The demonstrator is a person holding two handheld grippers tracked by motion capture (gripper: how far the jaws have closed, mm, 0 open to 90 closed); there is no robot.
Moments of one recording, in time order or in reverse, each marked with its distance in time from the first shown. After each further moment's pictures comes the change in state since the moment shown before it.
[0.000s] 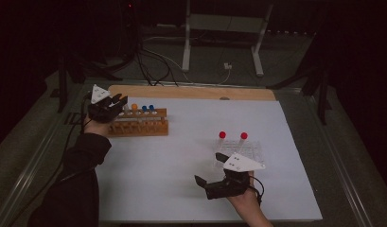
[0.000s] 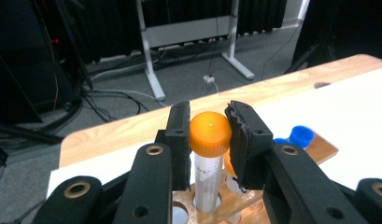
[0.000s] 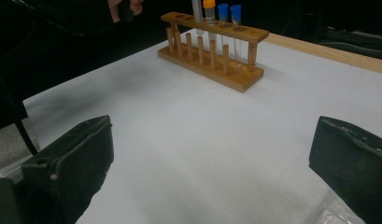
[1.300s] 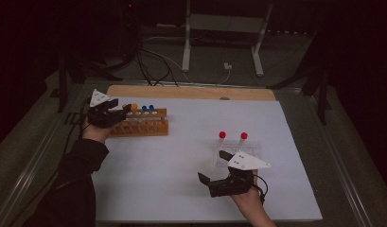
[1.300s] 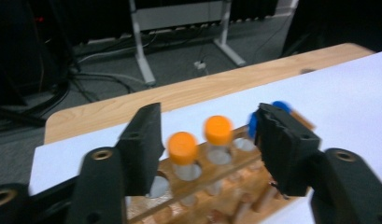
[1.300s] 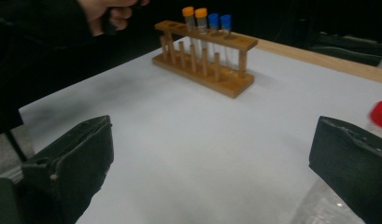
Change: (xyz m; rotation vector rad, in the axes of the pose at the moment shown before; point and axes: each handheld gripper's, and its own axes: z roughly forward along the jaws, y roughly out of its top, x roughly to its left) left arm -0.011 -0.001 -0.024 0.029 -0.079 -0.016; right arm -0.007 0.005 -0.008 -0.025 -0.020 0.007
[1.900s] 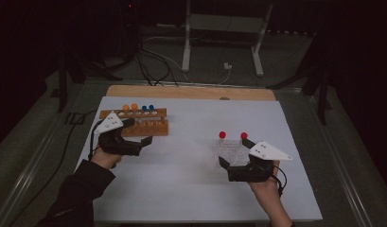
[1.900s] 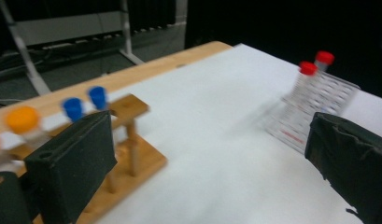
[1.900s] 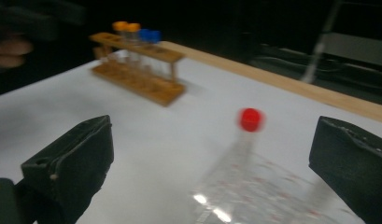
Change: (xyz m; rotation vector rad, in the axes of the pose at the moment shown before) left arm -0.075 -0.027 -0.034 -0.031 -0.373 0.091; right arm -0.044 0.009 -0.027 -0.035 -0.202 -0.024
